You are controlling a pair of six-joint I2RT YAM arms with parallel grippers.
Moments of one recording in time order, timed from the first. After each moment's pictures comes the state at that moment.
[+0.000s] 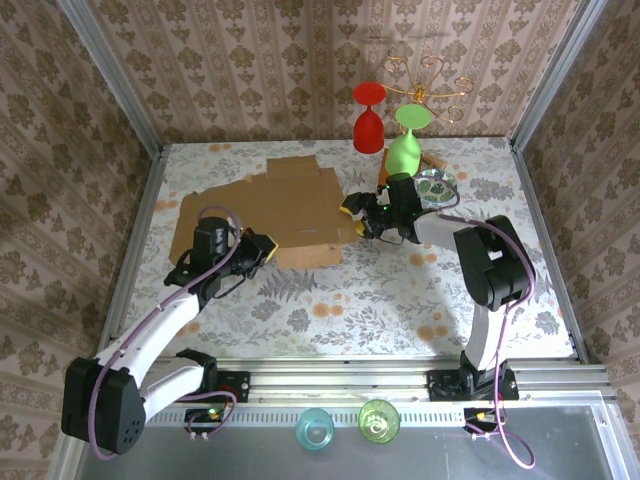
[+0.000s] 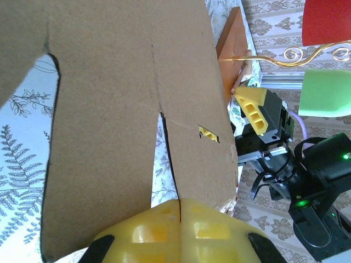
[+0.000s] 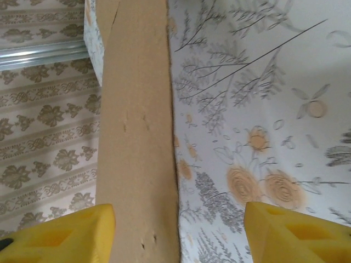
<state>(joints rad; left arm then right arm) -0.37 1.01 0.61 -0.17 0.44 -1.17 0.33 1.91 1.10 0.18 -0.60 1.23</state>
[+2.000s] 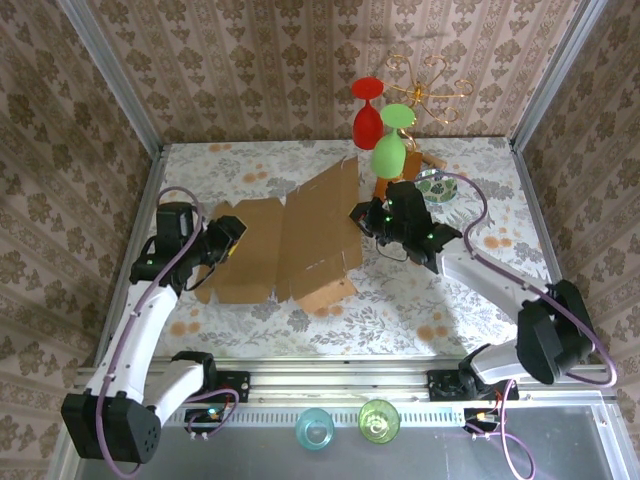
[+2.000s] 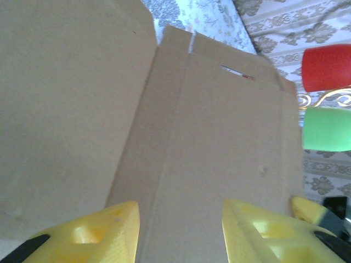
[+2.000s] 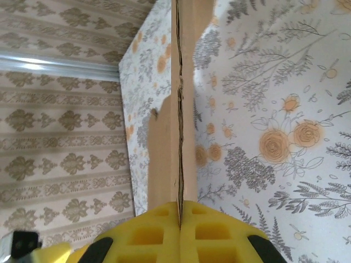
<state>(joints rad) -0.15 0.97 0.85 -0.58 0.41 -0.95 0.53 1.38 0.97 -0.08 -0.16 1.17</state>
